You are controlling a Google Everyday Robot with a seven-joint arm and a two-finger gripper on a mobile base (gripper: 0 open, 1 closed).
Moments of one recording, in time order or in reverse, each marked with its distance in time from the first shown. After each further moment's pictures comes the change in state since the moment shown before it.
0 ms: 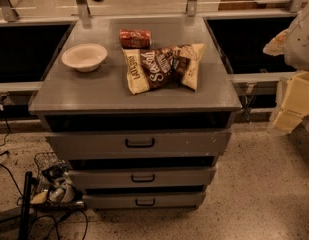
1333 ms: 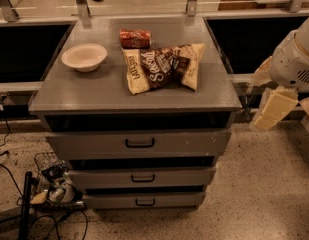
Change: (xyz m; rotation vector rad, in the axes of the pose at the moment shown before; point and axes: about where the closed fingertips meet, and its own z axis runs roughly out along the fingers) arm 0.017 -0.019 0.063 -0.058 -0.049 0.025
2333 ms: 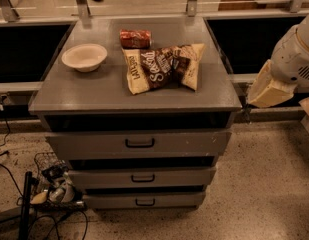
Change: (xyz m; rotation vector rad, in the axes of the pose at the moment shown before) arm -0.008 -0.002 -0.008 0.028 -0.008 -0.013
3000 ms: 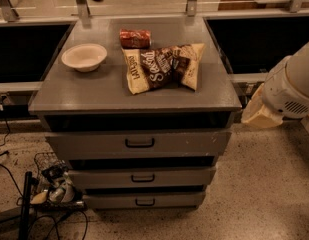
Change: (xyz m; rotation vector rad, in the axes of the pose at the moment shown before) arm 0.006 0.028 0.031 0.079 0.009 0.049
